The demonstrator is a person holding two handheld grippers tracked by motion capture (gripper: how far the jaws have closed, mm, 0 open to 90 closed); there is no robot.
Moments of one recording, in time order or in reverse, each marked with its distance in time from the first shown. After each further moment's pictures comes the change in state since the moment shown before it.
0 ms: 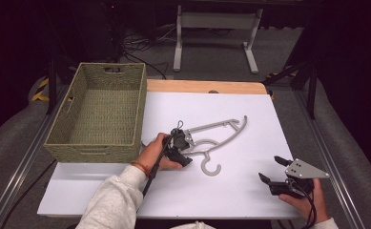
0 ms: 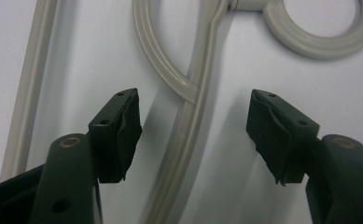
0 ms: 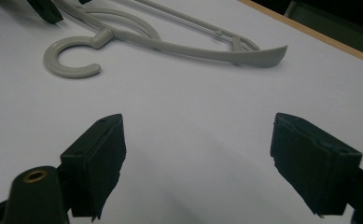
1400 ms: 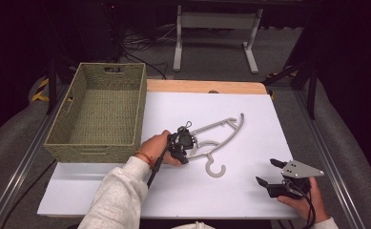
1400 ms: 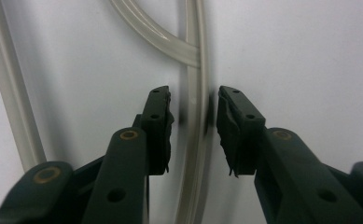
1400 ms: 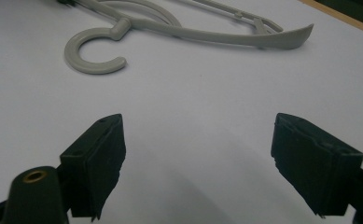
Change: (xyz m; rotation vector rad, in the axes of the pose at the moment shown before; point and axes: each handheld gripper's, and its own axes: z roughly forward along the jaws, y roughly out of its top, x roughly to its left) left arm -0.002 0.026 -0.003 0.274 -0.110 0.123; right arm 0.002 -0.001 0.006 0.051 0.073 -0.011
